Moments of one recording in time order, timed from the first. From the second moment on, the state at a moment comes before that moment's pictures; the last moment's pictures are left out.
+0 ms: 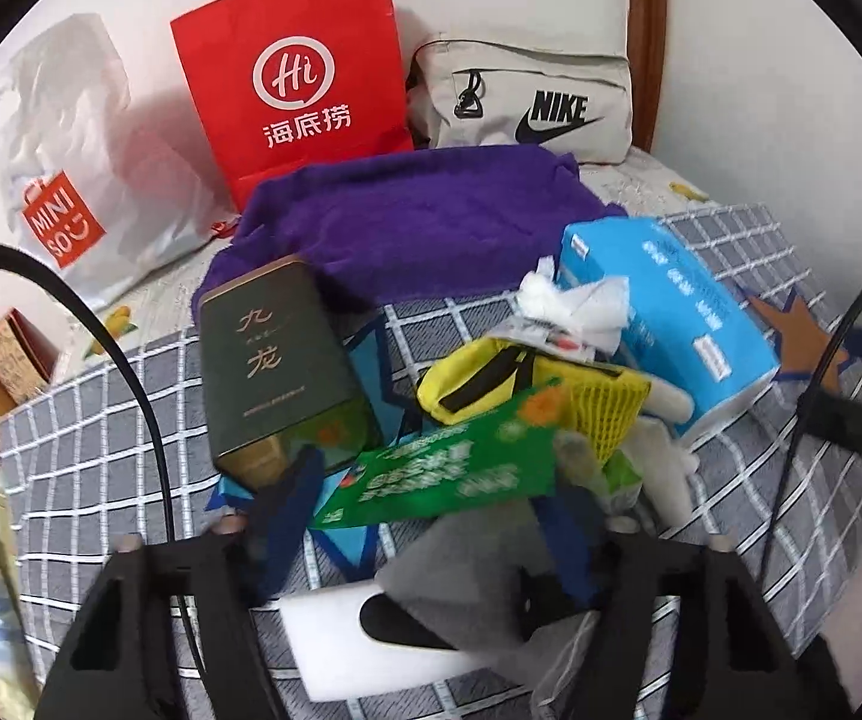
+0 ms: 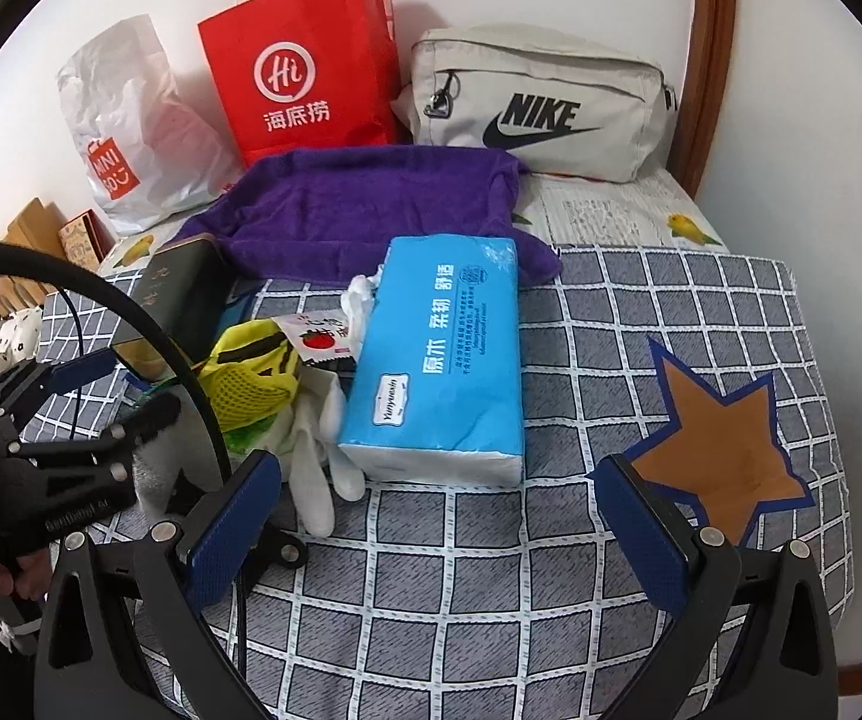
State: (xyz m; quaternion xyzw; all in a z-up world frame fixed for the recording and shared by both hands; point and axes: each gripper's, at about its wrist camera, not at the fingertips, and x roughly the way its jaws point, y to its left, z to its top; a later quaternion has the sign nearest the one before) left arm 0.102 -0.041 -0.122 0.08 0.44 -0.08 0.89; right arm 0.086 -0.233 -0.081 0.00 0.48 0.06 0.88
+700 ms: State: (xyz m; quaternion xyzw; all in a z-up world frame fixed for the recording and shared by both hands) left arm 0.126 -0.011 -0.110 0.01 0.44 -0.12 0.89; right arm 0.108 -0.237 -0.096 0.02 0.49 0.07 0.87
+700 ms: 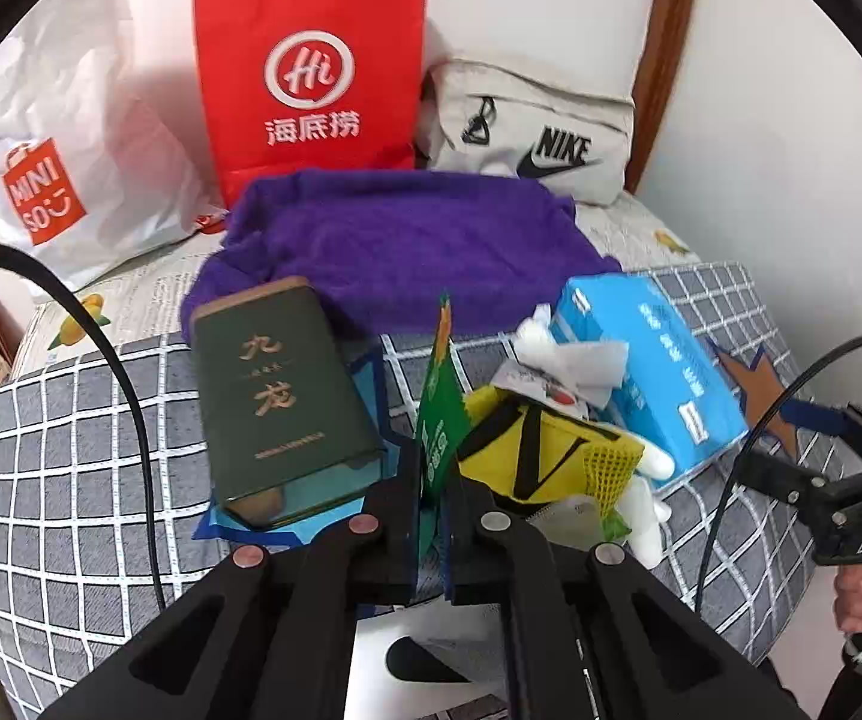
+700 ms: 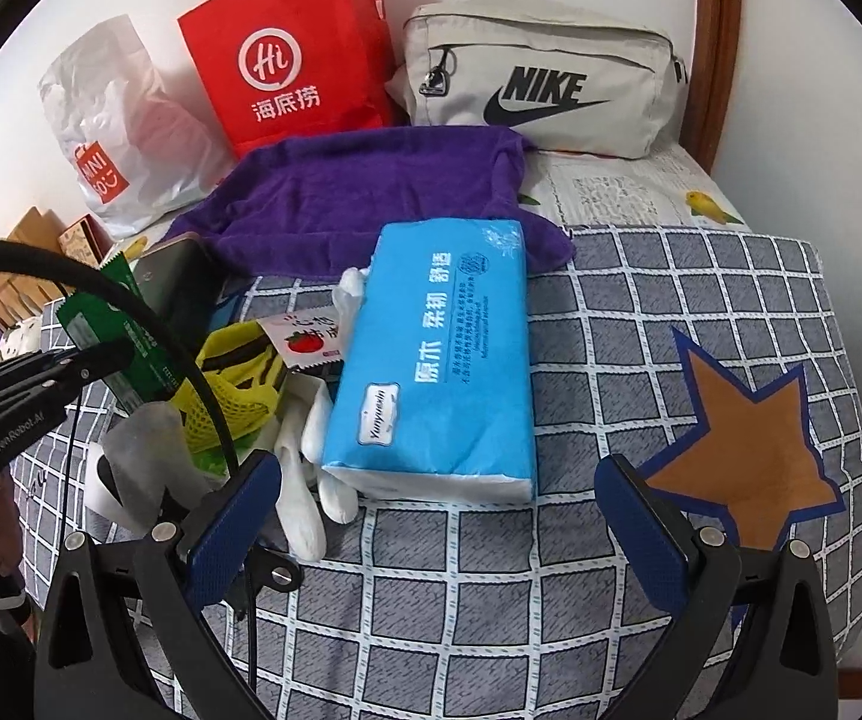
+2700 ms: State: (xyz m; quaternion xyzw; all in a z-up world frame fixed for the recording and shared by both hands) left arm 0.095 0.076 -0.074 -0.05 0.40 -0.07 0.91; right arm 0.095 -0.132 -0.070 0.01 0.46 0.26 0.85
